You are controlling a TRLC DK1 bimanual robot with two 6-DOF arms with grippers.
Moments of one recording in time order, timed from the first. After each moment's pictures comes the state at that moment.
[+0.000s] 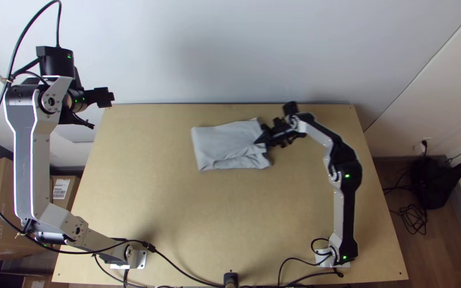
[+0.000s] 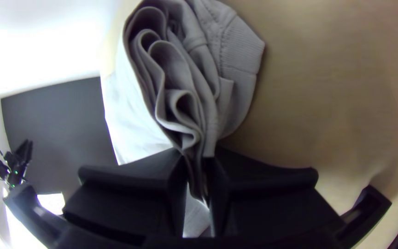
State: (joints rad) left arm 0.00 1.60 2.23 -1.34 -0.42 -0.14; right arm 0.19 2.31 1.77 -0.70 -0.82 0.42
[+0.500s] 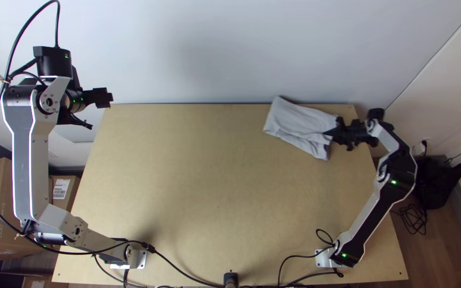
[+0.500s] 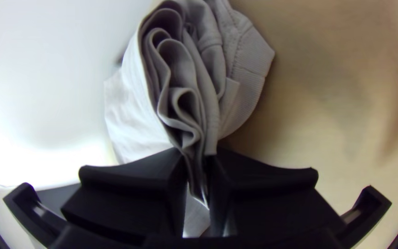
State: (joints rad) left arm 0.01 1.60 2.22 -1.34 -0.41 -0.11; right arm -0.39 2.21 1.67 -0.68 -0.77 0.40
